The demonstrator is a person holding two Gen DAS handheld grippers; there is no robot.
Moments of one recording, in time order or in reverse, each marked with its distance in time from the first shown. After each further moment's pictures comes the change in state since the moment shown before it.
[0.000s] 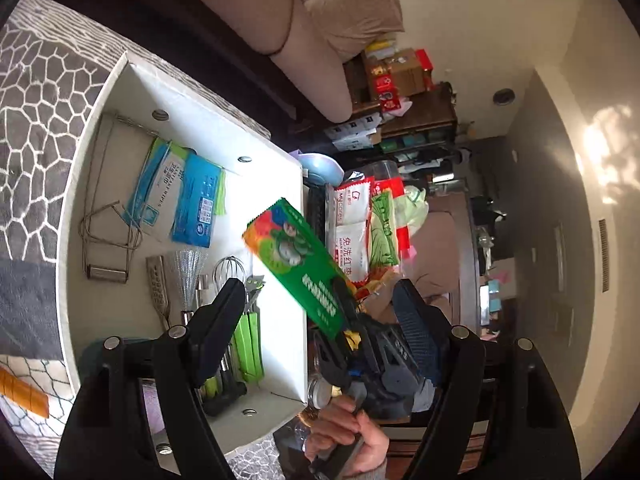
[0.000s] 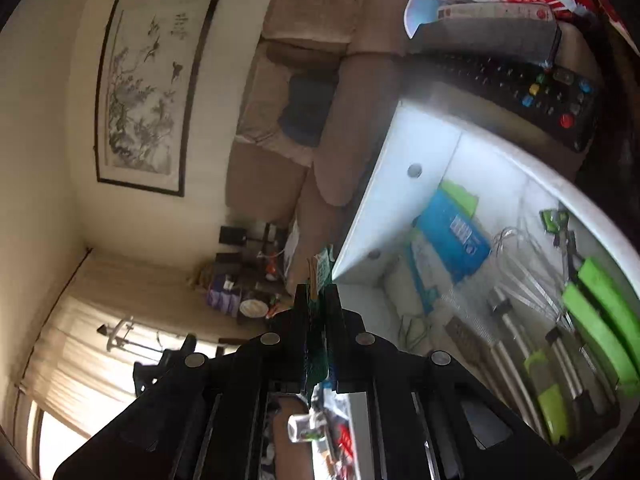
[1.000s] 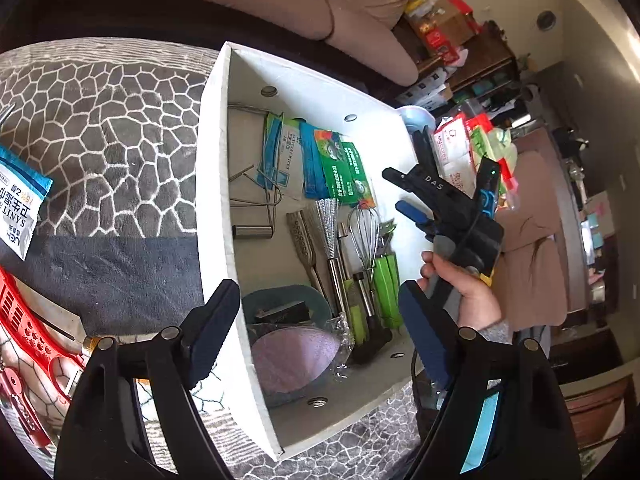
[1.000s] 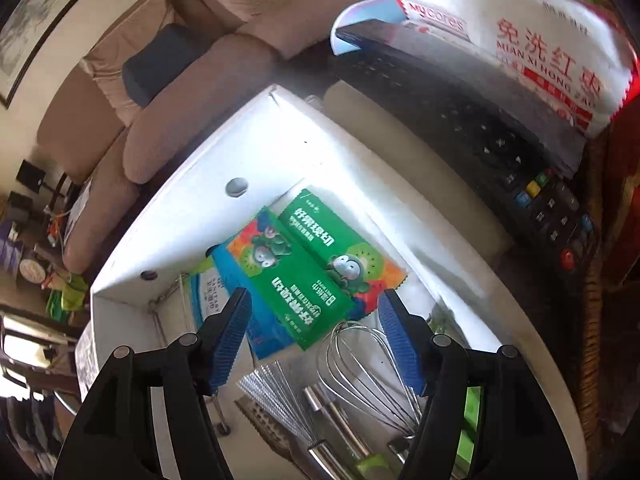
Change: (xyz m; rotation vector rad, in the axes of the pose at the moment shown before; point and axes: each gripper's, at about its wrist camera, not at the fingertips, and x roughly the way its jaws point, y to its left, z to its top) left arm -0.035 0.023 -0.059 0.219 0.062 0.419; right arm 0.053 -0.008 -0.009 -0.416 0.103 -0.753
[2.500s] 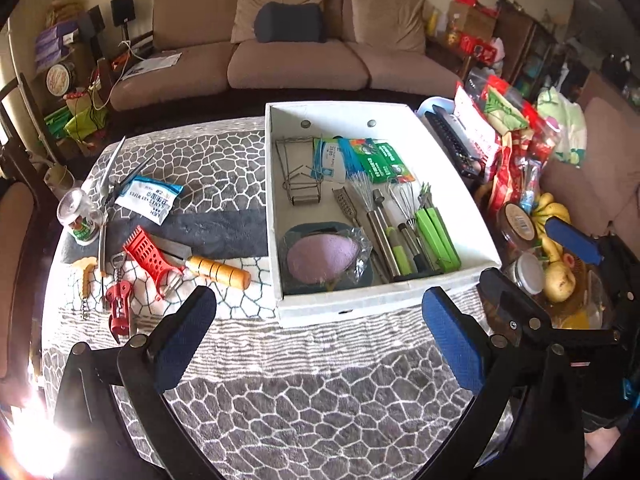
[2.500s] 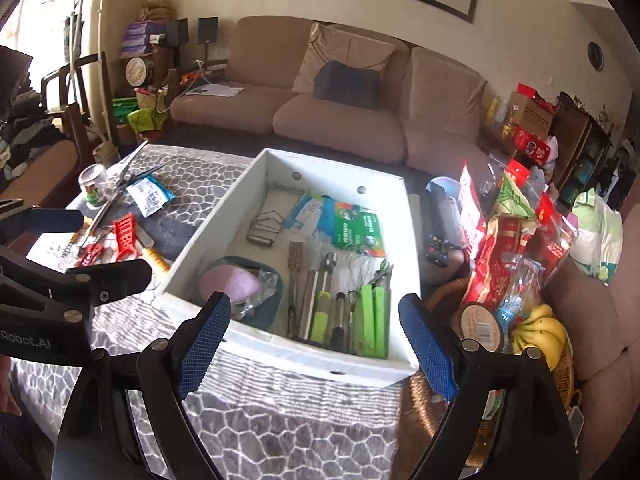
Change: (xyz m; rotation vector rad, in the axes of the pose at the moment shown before) left arm -0.085 -0.122 -0.200 0.207 -0.283 0.512; right arm -0.248 0.065 -0.224 -0.846 -0.271 -0.017
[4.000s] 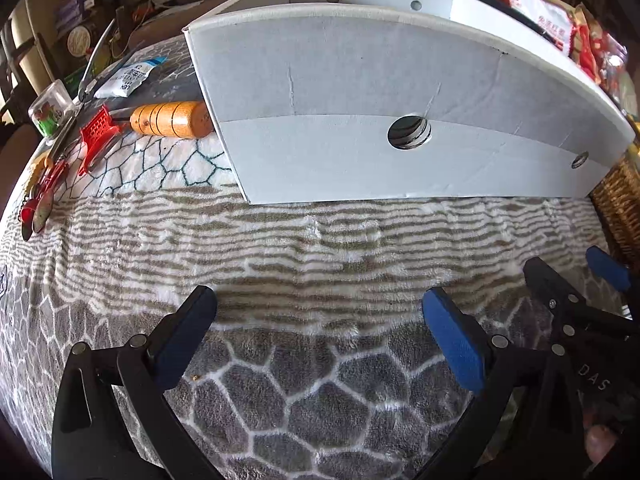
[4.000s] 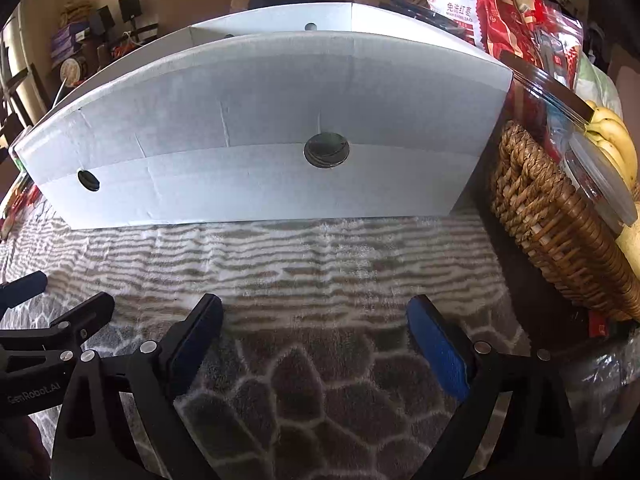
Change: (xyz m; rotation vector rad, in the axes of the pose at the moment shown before) left arm 0.190 -0.022 -0.142 -0.033 0.067 0.164; right arm 0.144 -0.023 -0.182 0.304 0.198 -0.042
